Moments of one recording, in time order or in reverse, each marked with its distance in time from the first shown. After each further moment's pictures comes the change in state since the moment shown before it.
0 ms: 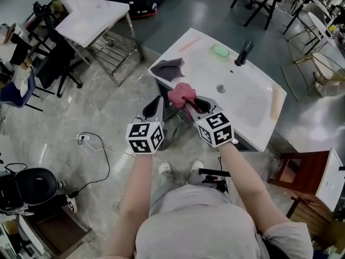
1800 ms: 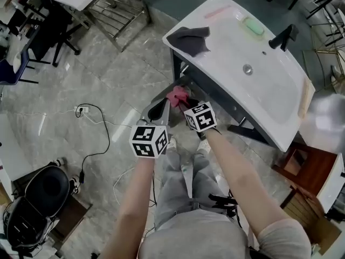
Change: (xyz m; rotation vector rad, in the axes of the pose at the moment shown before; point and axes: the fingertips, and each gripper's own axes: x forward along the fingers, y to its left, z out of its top) left arm -0.008 0.075 -0.131 -0.113 0.221 0.014; right arm 0.164 0.060 -0.213 0.191 0.414 0.117
